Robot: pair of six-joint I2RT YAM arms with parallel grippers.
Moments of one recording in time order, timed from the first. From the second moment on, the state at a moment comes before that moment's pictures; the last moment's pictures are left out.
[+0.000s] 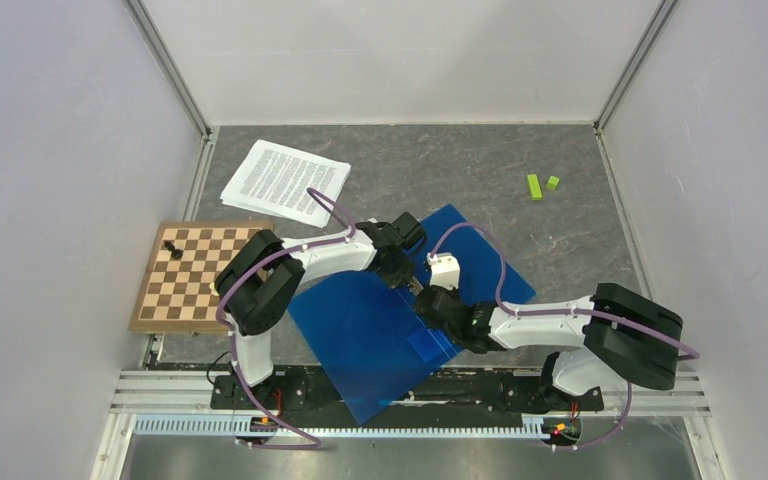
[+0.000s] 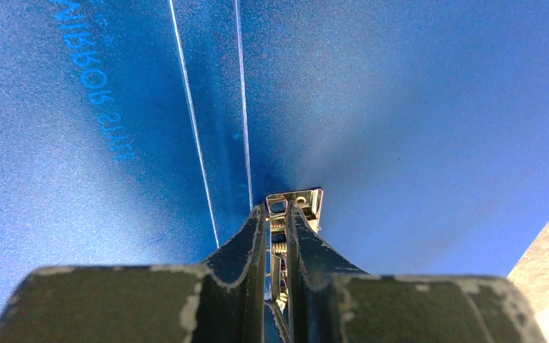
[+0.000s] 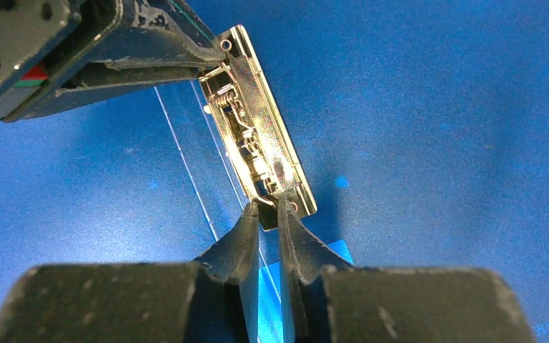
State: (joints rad) left arm -0.86 1.91 1.19 -0.59 -0.16 -1.47; right arm 1.12 1.44 0.52 0.00 0.58 0.74
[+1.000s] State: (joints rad) left arm -0.86 1.91 1.19 -0.59 -0.15 -1.47; right arm 1.05 1.36 0.53 -0.05 0.50 0.64
